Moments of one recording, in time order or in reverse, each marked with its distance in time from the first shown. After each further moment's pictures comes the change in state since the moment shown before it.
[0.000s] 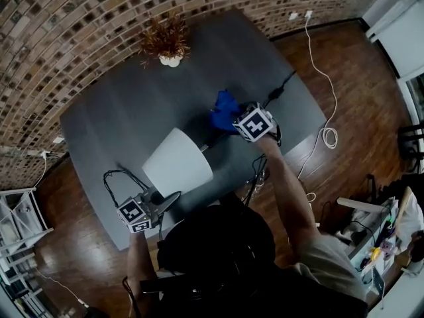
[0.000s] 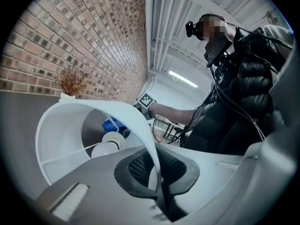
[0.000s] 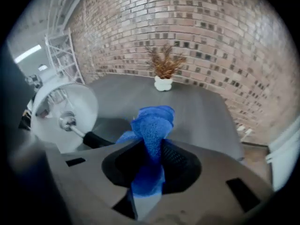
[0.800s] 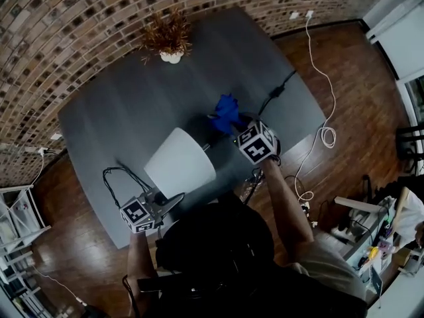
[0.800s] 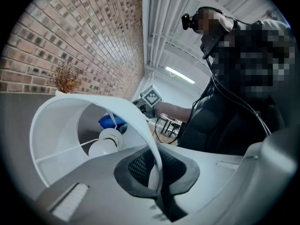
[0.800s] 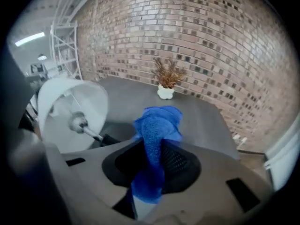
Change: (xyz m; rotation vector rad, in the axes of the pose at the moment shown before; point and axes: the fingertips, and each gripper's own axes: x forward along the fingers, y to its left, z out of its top) left arm 0.003 -0.011 -0.013 0.023 0.047 -0.035; right arm -0.033 0.053 0.003 -0.028 -0.118 -0.022
